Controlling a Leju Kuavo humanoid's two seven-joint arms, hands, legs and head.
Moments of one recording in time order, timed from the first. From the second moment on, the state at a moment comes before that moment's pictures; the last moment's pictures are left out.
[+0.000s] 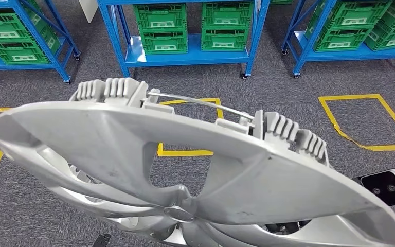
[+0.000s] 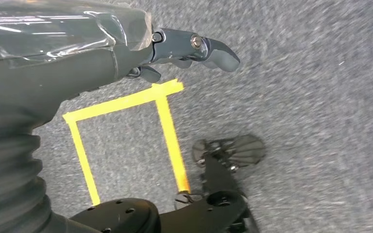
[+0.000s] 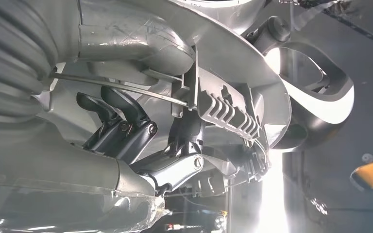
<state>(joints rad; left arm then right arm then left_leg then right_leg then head) -0.05 0.09 -0.79 -0.34 0.67 0.19 -0.15 -0.09 -0.04 0.40 -1.95 -1.02 0.97 -0.07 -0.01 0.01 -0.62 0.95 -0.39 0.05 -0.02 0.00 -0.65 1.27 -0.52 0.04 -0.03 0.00</state>
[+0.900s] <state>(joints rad) -0.03 0.09 -0.76 -0.35 0.64 0.20 -0.16 -0.10 -0.03 0.40 -1.93 -0.97 0.99 -0.13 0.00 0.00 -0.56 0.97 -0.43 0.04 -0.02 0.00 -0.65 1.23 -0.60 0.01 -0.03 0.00</state>
